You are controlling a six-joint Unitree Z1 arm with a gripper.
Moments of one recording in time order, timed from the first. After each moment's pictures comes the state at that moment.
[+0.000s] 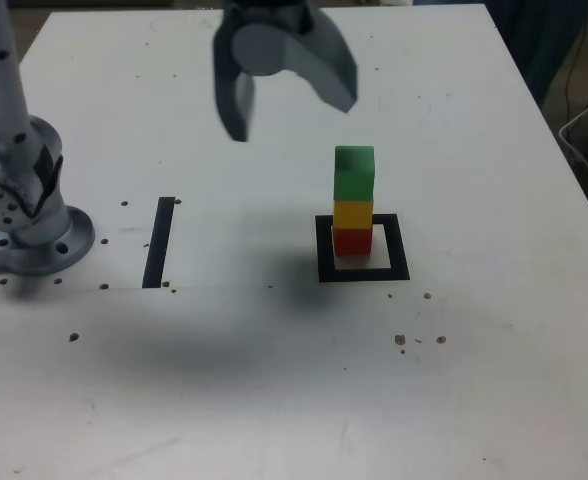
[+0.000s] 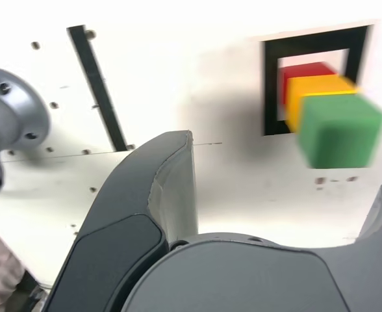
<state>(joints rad) -0.01 1.70 -1.52 1.48 0.01 0.05</state>
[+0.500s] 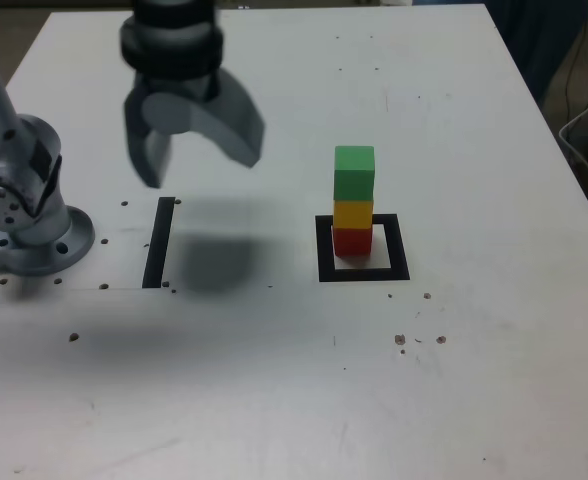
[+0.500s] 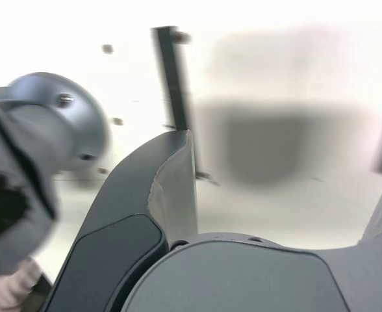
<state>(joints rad) 0.02 1.51 -1.03 1.25 0.03 0.06</state>
